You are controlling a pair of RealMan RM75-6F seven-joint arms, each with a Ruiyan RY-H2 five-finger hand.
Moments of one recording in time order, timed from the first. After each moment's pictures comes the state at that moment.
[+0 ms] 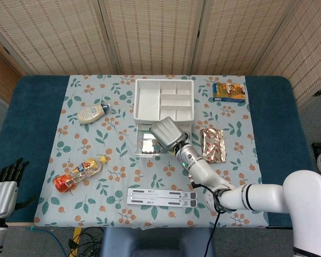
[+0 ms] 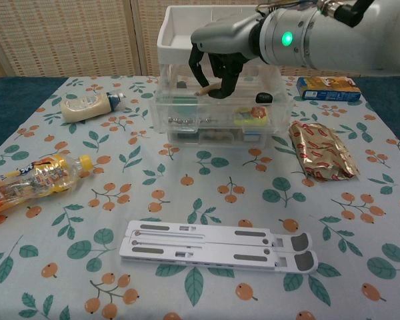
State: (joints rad) left arm -0.10 -1.17 -0.05 -1.62 1.42 1.44 0.13; right arm 1.27 -1.42 0.13 -1.60 -0.68 0.92 -0.71
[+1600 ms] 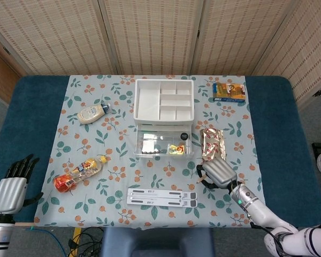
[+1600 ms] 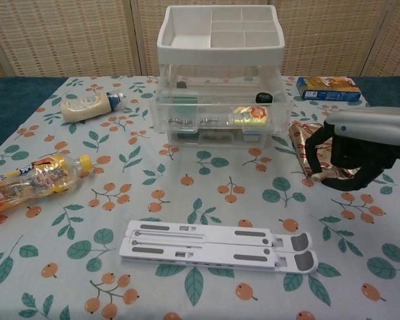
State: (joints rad) left arm -0.14 -1.17 -0.06 -1.66 1.44 1.43 0.17; right arm 0.71 -1.27 -0.06 -1.74 -1.23 0.98 -0.23
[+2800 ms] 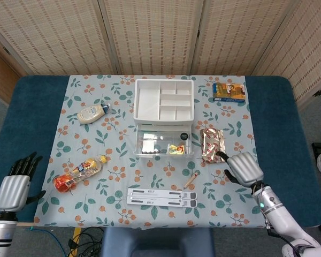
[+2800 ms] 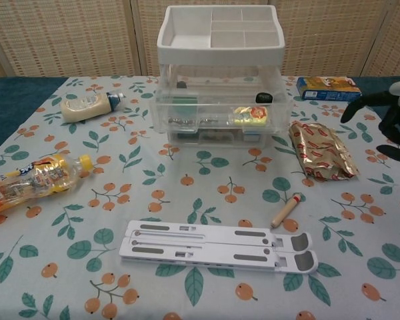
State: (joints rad) left arm -0.16 -1.19 -0.06 -1.66 1.45 1.41 0.18; right arm 0.54 -1.14 -0.05 -1.81 -1.28 1.18 -0.35
